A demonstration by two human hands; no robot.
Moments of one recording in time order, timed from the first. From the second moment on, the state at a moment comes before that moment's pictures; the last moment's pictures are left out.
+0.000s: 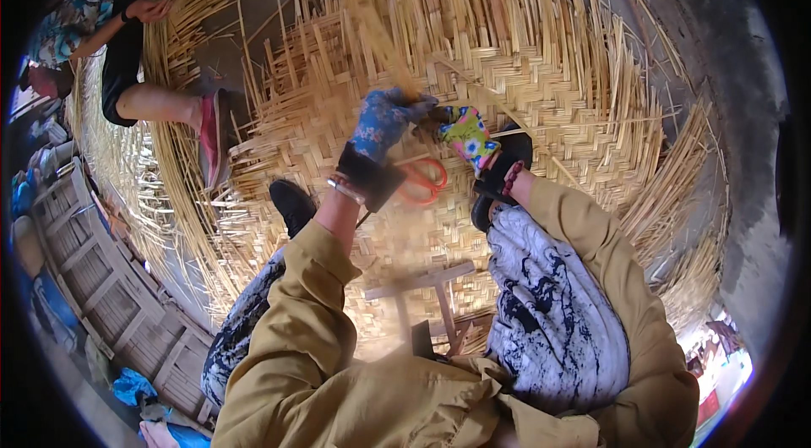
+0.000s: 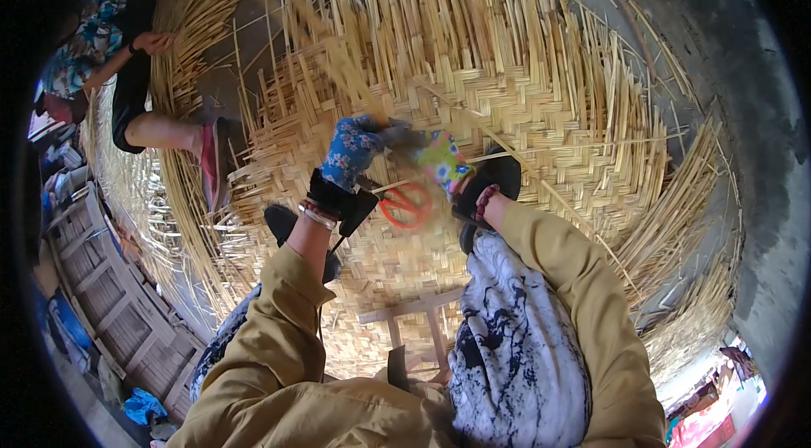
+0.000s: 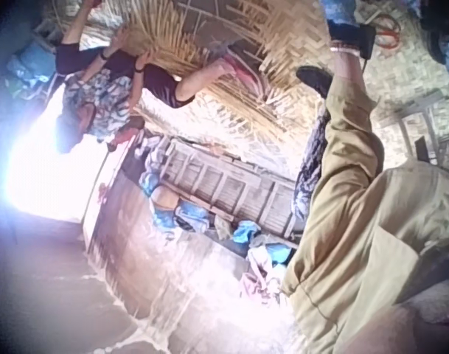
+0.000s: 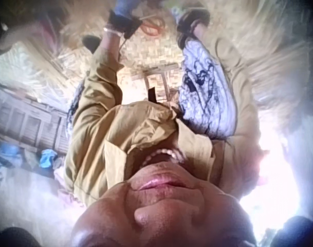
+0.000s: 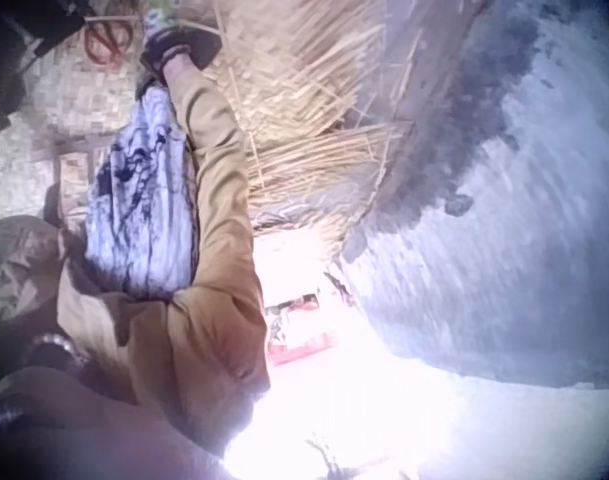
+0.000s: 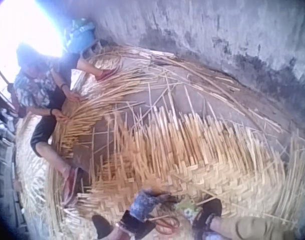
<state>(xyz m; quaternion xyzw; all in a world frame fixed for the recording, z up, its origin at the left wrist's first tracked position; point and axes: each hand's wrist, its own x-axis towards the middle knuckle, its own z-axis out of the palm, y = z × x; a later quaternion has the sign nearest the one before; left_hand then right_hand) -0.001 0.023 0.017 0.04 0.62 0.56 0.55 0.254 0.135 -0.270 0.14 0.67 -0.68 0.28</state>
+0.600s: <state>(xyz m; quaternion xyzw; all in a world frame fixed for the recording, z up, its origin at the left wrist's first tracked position) -0.007 -0.055 0.056 -0.23 0.64 0.70 0.21 0.198 0.068 -0.113 -0.12 0.91 -0.31 0.24</state>
